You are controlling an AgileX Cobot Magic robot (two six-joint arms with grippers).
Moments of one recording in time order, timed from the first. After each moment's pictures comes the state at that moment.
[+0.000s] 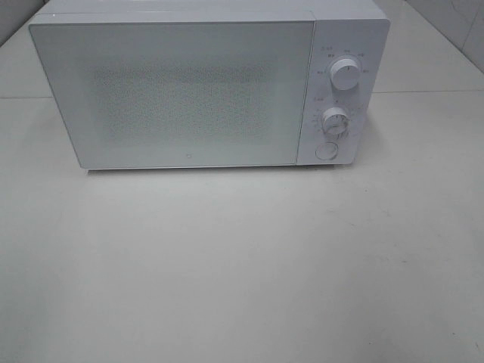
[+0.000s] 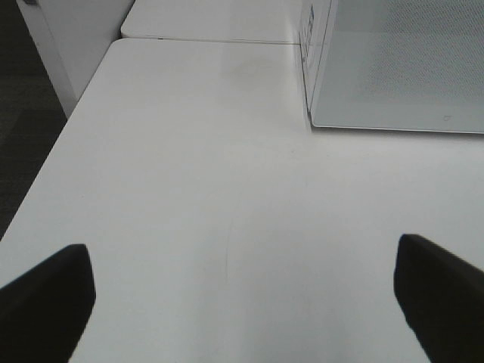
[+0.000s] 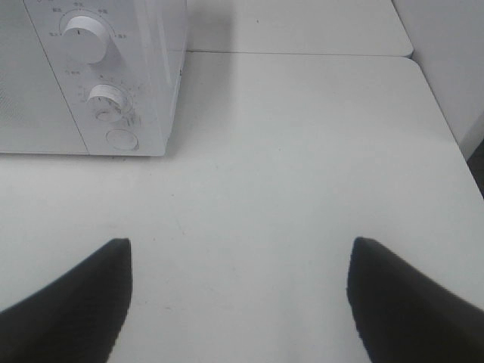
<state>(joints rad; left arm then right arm) 0.05 0.00 -0.50 -0.04 1.04 0.01 -0.02 0.48 -0.53 -0.01 0.61 0.00</state>
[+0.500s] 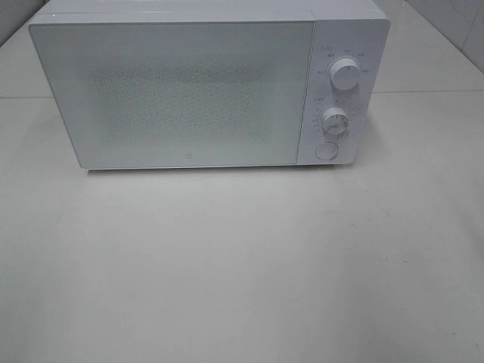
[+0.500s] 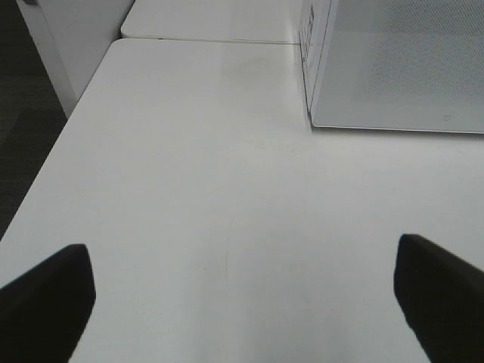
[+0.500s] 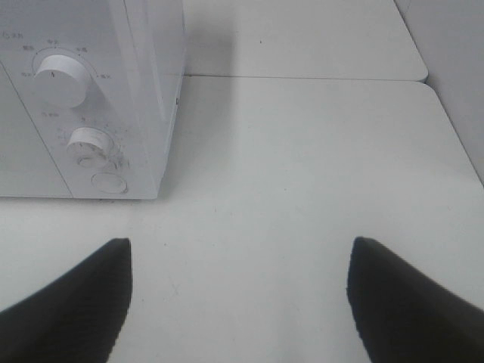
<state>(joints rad) 0.05 0.00 -0.50 -0.04 1.04 0.01 -0.02 0.78 -0.53 -0.01 0.29 0.00</state>
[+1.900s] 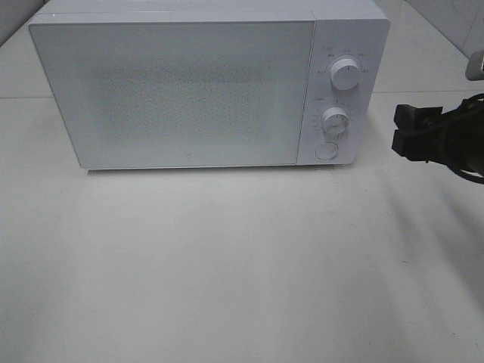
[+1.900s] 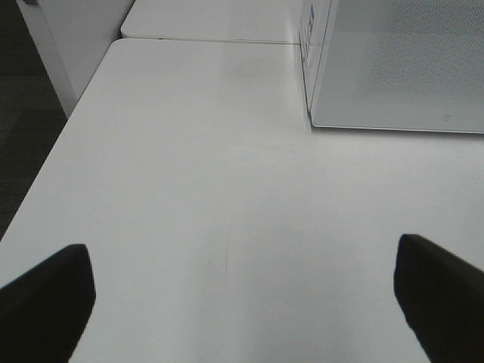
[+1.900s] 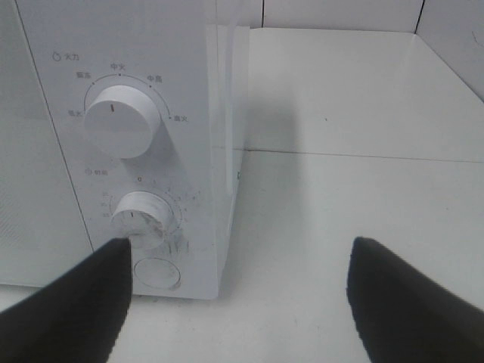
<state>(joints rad) 0.05 0.00 -0.50 -0.04 1.04 0.01 0.30 1.35 -0.30 0.35 -0.80 -0.21</state>
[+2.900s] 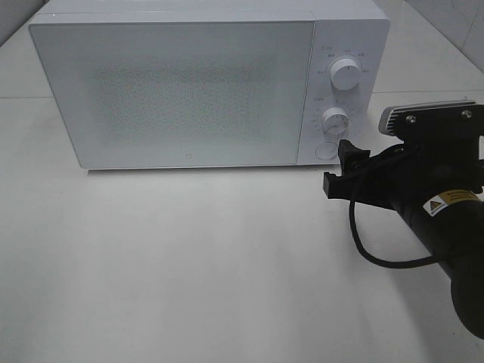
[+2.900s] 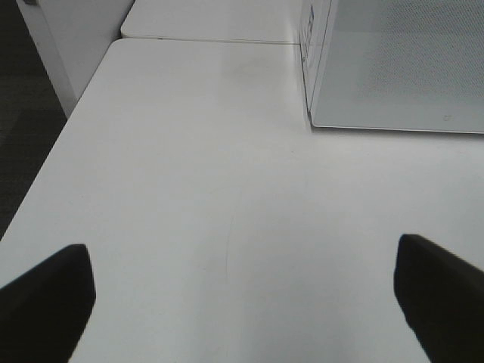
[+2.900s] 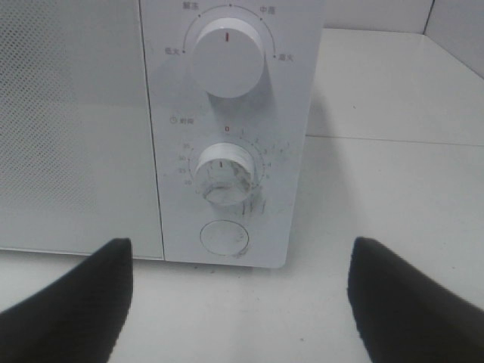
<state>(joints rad) 0.05 0.00 -0.50 -0.04 1.04 0.01 0.73 1.66 -0.30 0.77 -1.20 -0.27</state>
